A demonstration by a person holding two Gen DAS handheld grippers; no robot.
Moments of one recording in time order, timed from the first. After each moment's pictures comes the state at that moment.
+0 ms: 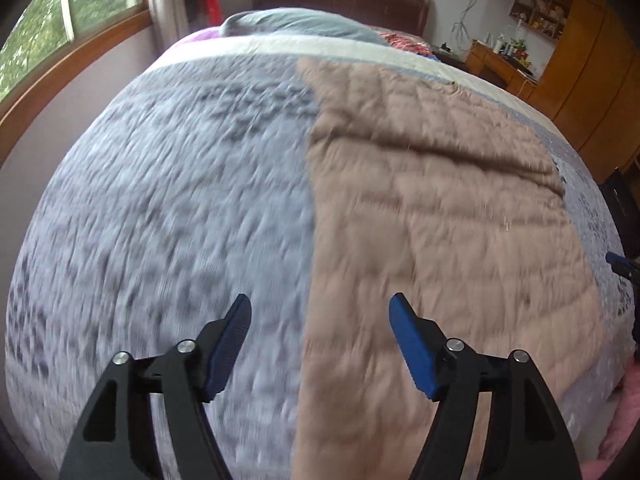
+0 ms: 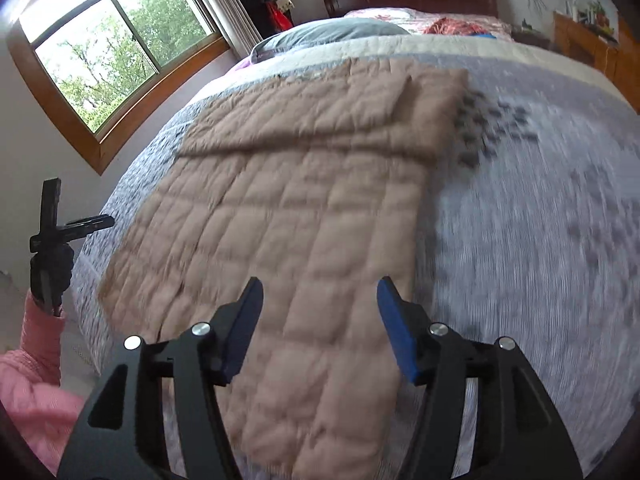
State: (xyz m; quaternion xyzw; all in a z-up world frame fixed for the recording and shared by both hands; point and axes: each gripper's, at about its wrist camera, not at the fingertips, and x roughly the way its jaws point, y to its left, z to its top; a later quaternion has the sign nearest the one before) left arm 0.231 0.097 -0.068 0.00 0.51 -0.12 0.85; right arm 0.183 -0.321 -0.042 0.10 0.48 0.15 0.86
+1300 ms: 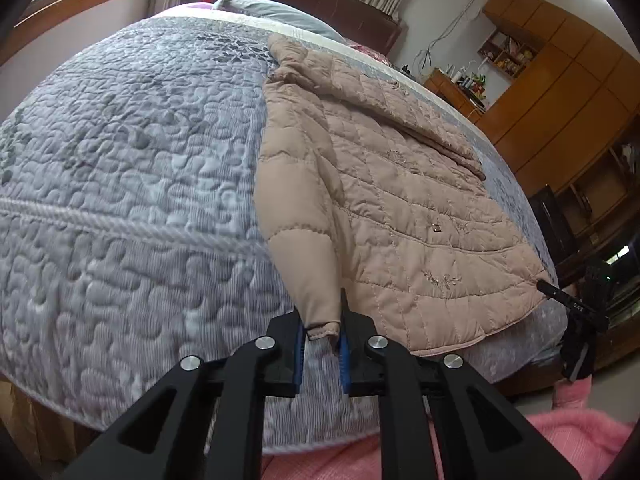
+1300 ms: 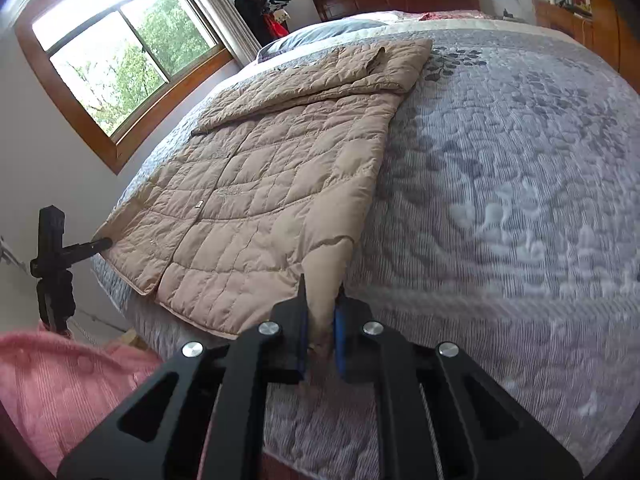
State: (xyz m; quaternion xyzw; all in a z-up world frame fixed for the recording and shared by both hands) left arm 0.052 0.111 -0.079 -0.12 0.49 -0.20 0.84; right arm 0.019 -0.317 -0.059 0.13 0.46 0.14 0.87
